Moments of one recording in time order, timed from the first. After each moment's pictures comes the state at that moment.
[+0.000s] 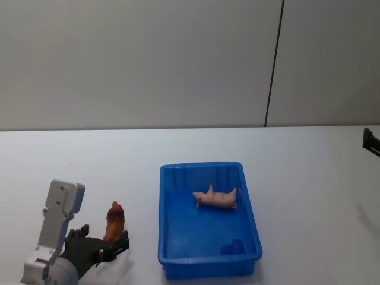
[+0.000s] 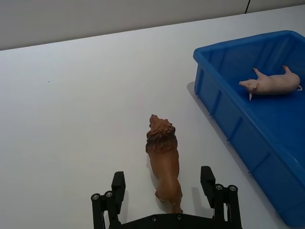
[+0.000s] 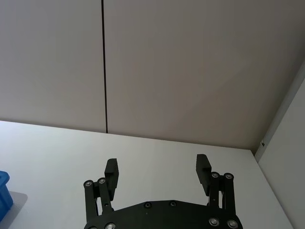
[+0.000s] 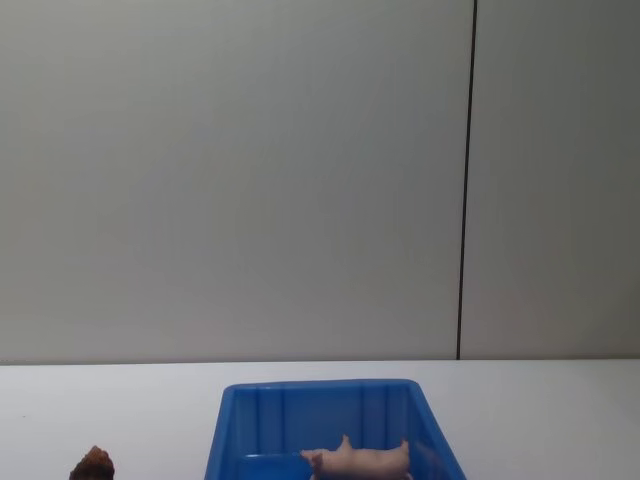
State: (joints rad) left arm 0.04 0.58 0.33 -1.74 -0.62 0.38 0.17; right arm 0.13 0.39 -0.05 -1.67 0.28 0.30 0.07
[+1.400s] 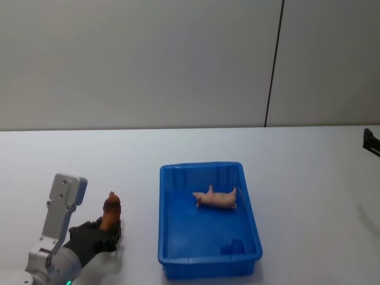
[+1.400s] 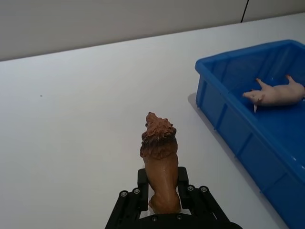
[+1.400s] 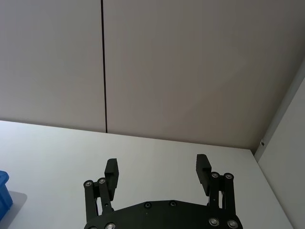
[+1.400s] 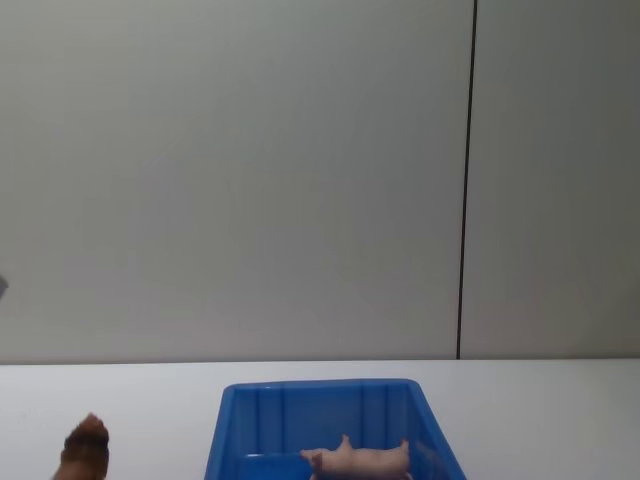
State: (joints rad) left arm -0.04 0.53 0.32 -1.61 -0.56 0.33 0.05; right arm 0.13 0.39 -0.05 -1.67 0.28 0.30 0.07
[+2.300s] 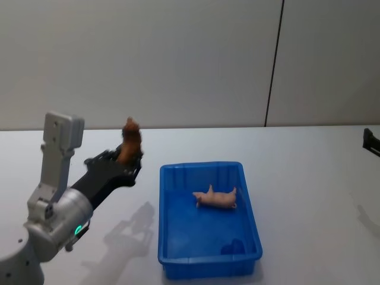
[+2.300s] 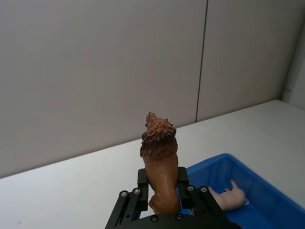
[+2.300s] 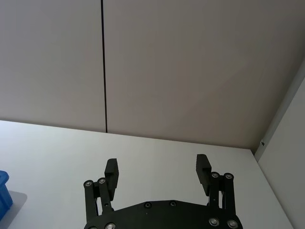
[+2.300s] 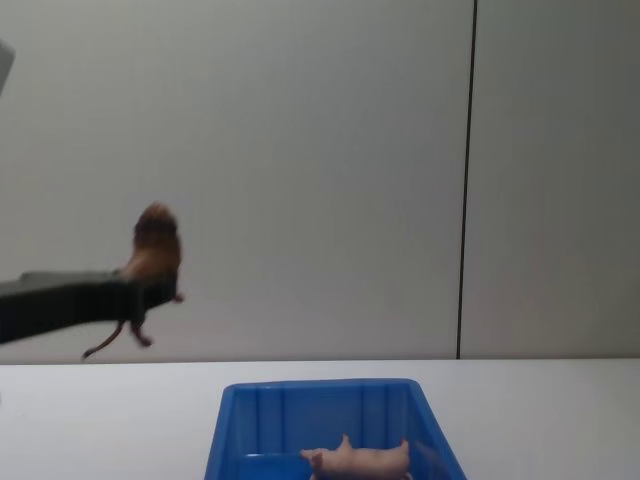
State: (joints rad) left arm -0.13 0.50 0.29 -1.71 -0.54 0.20 -0.06; right arm 0.13 0.39 -0.05 -1.67 0.28 0.30 0.07
